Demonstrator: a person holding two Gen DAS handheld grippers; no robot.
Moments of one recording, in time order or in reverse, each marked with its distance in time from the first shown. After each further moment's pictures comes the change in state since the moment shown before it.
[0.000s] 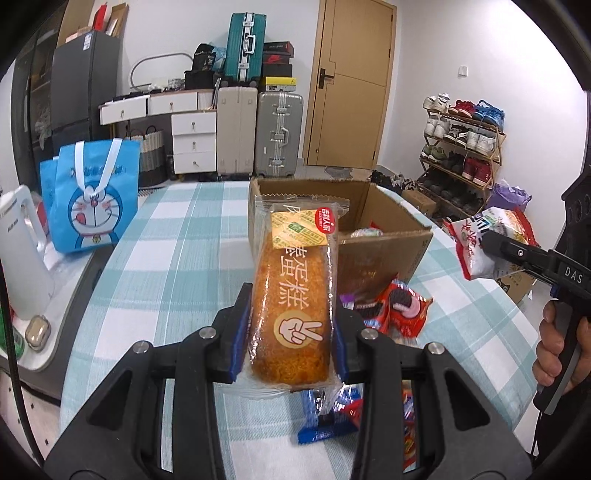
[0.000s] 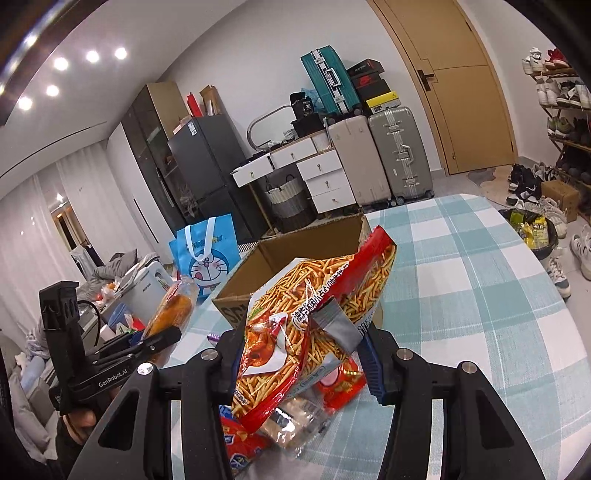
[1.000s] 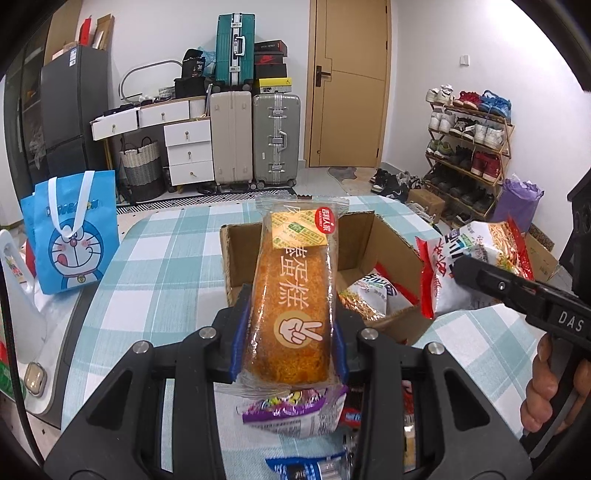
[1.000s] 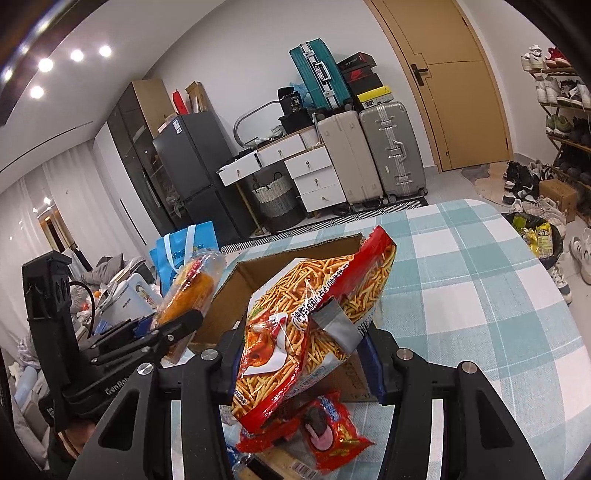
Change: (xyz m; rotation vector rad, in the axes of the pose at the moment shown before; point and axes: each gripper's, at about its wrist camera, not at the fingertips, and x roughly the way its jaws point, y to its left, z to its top) left arm 0.083 -0.038 0.077 0.052 0.015 0.040; right arm 0.060 -0.003 0.044 0.021 0.018 -0.040
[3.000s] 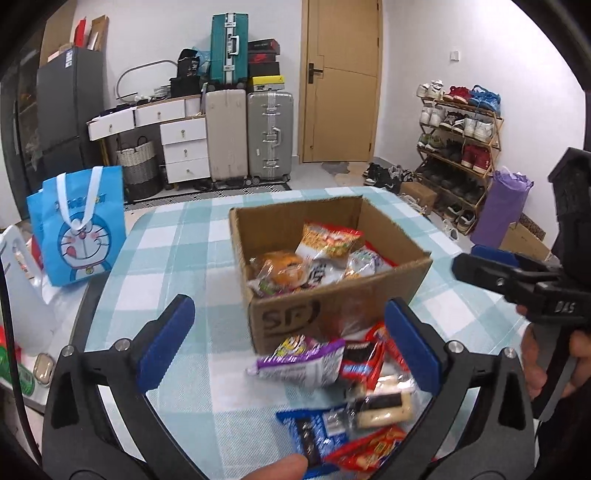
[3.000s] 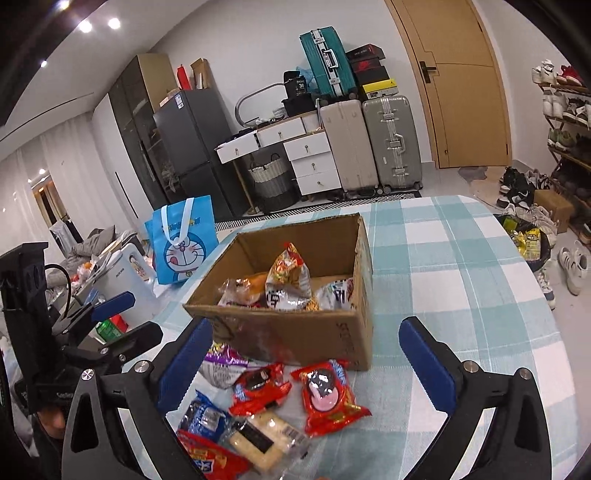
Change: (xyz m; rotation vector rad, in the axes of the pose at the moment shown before) left arm -0.060 0.019 -0.031 0.017 0.015 -0.022; right arm -0.021 0.007 -0.015 -0.085 0.071 -0.048
